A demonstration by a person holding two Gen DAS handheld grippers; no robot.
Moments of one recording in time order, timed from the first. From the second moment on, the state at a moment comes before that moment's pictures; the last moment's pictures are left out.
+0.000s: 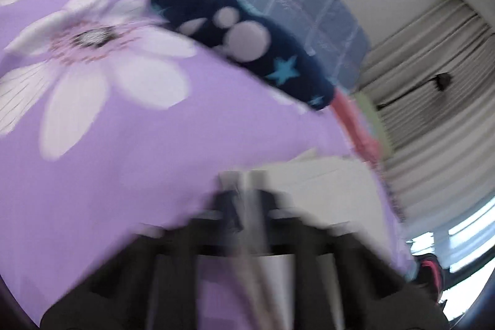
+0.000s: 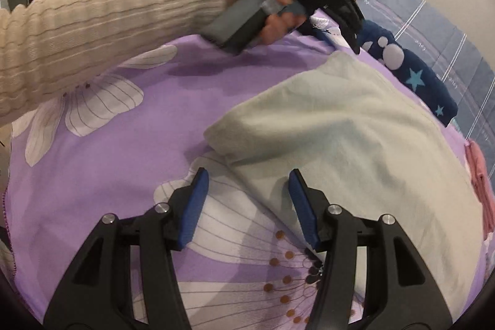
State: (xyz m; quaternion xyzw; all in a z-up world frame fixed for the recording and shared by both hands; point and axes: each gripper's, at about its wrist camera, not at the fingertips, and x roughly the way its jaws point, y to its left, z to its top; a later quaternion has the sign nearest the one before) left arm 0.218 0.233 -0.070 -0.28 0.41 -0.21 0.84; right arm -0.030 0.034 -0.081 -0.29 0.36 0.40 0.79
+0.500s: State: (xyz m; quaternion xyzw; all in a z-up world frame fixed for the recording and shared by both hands) left arm 0.207 0.236 -0.079 -0.25 0.45 -0.23 0.83; right arm -0.024 0.028 -0.085 -0.25 0.37 0.40 0.80
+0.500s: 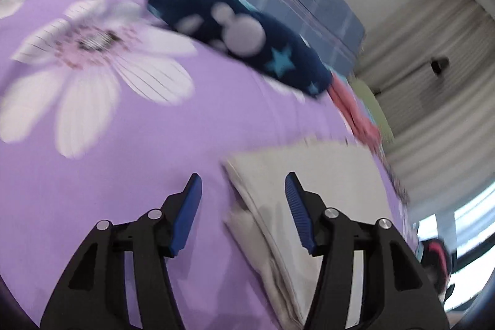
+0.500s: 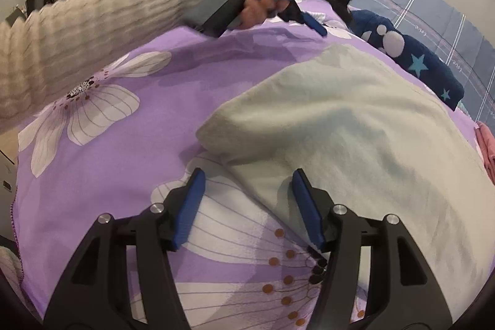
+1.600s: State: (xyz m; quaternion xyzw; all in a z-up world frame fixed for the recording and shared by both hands) left arm 0.170 0.191 -0.089 -0.23 0.45 -0.27 0.82; right arm -0.024 0.079 -0.084 -0.34 0.34 0.32 0.82
